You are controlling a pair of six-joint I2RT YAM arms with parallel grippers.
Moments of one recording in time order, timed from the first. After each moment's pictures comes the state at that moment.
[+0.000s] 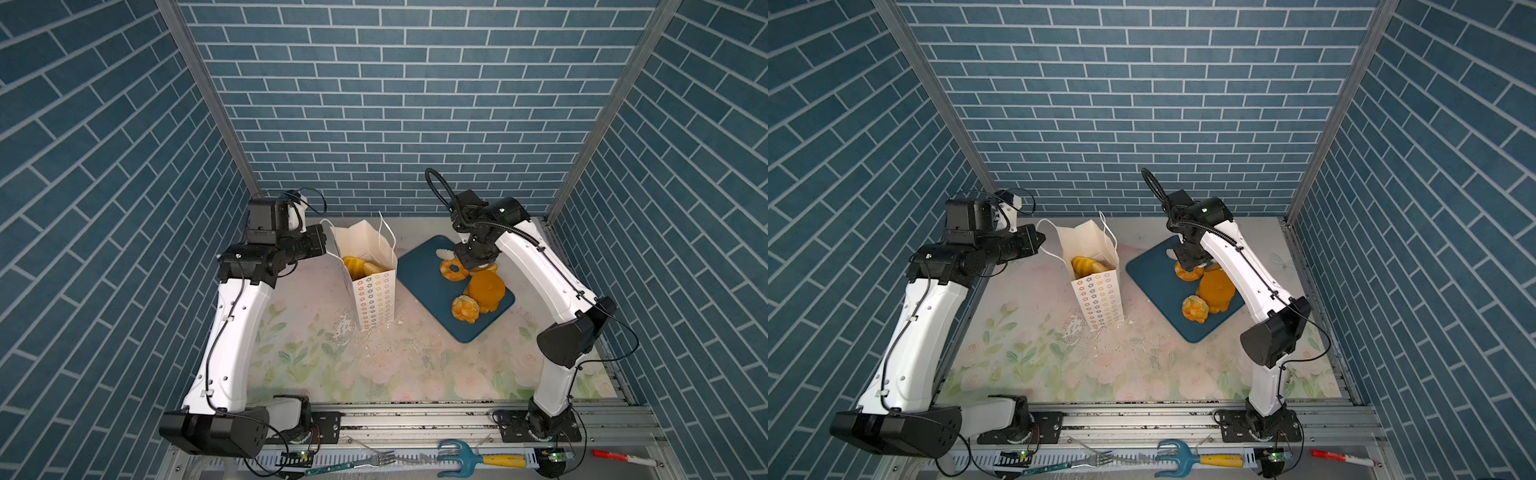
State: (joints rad) left arm -0.07 1.27 1.57 -0.94 0.28 -0.30; right arm 0.63 1.89 2.13 -1.56 0.28 0.12
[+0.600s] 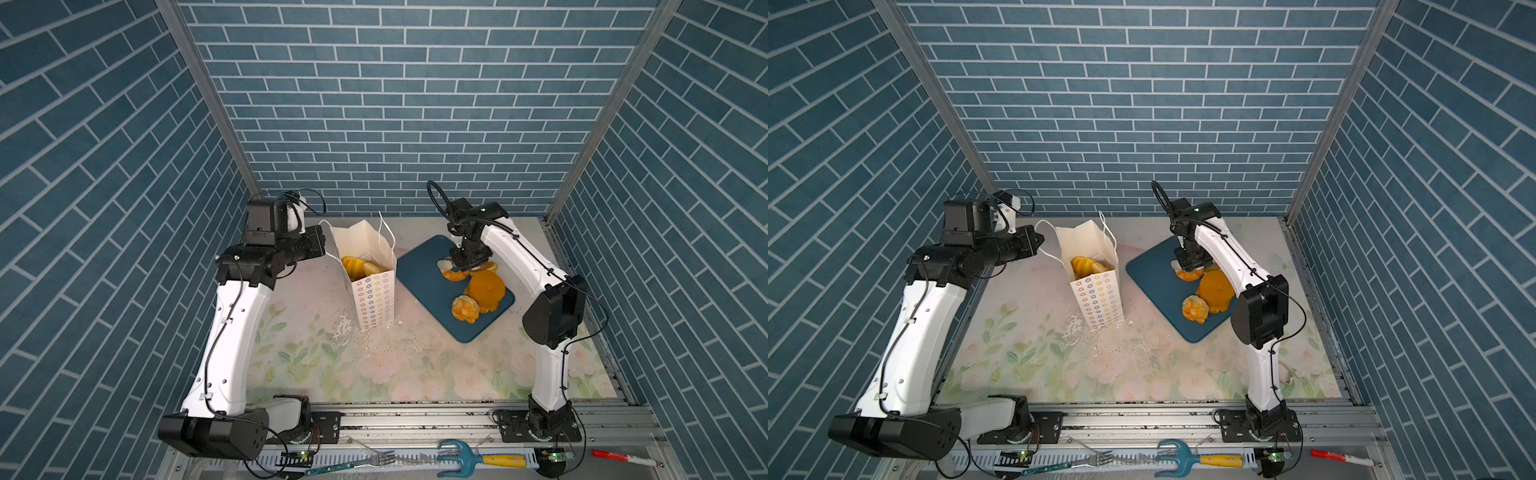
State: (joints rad) left arm -0.07 1.26 1.57 -0.95 0.27 -0.30; right arm 0.54 2.04 2.07 -1.45 0.17 0.07
